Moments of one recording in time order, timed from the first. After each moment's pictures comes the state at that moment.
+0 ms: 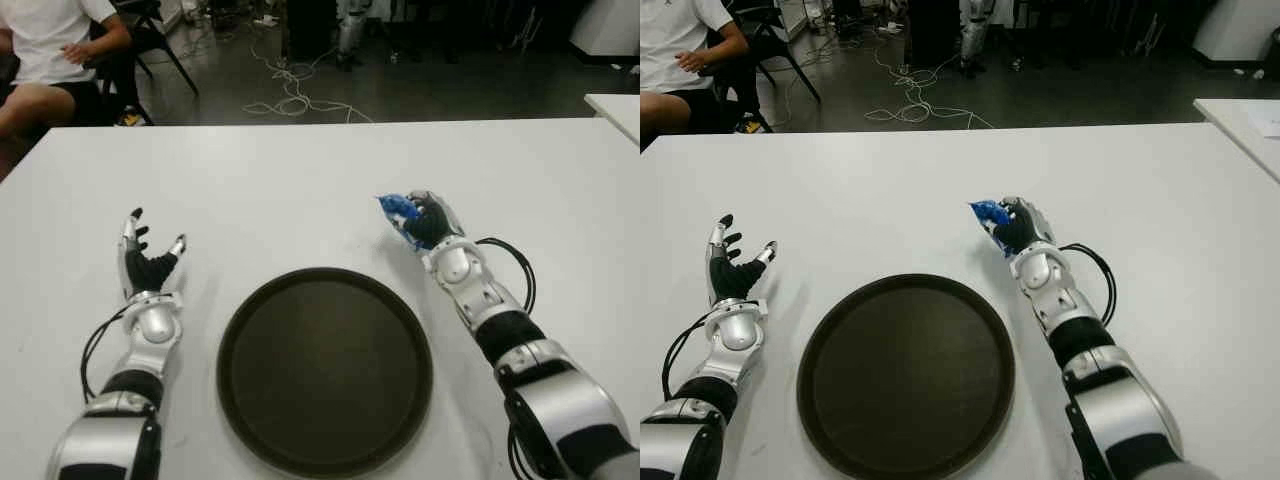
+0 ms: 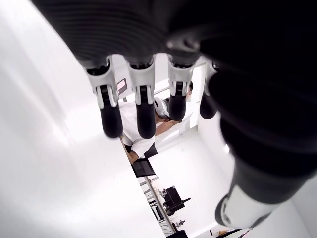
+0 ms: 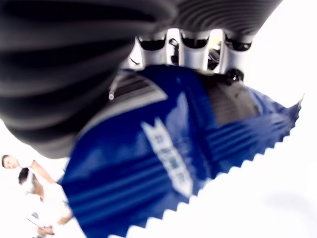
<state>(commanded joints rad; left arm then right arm) -0.49 0.22 0.06 1.17 0.21 -0.57 0.59 -0.59 -0.13 0.20 0.78 -0.35 -0.10 -0.22</state>
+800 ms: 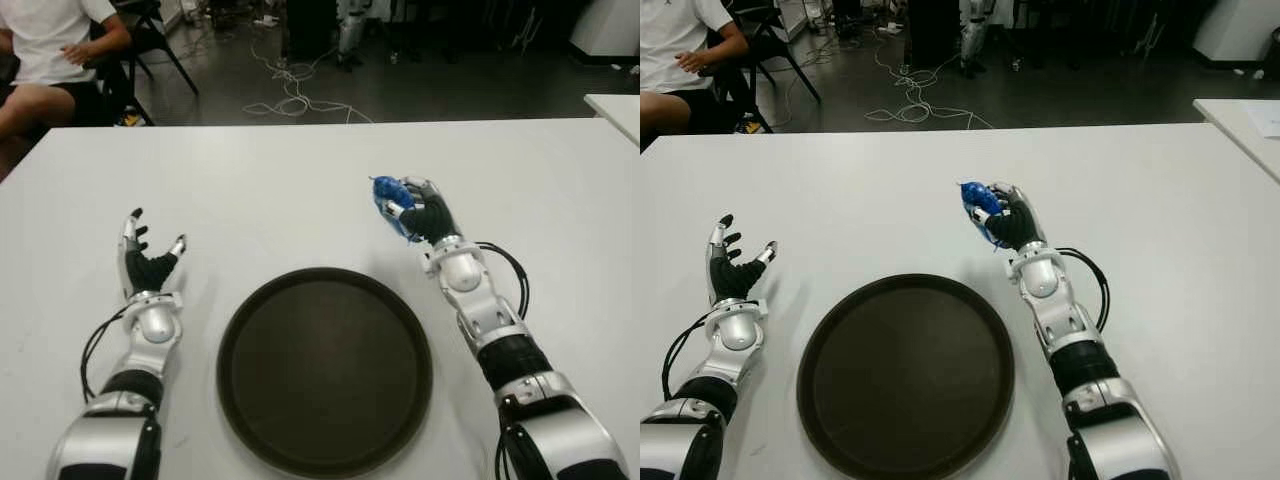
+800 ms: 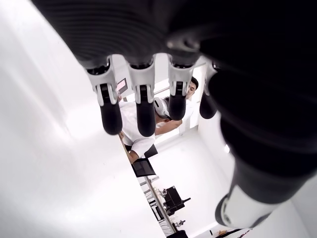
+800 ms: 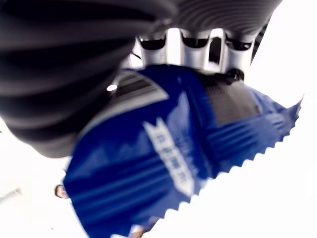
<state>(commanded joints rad) -0.49 0.23 0.06 1.17 0.21 -0.56 0.58 -0.49 -0.09 0.11 0.57 -0.18 -0.14 -0.05</state>
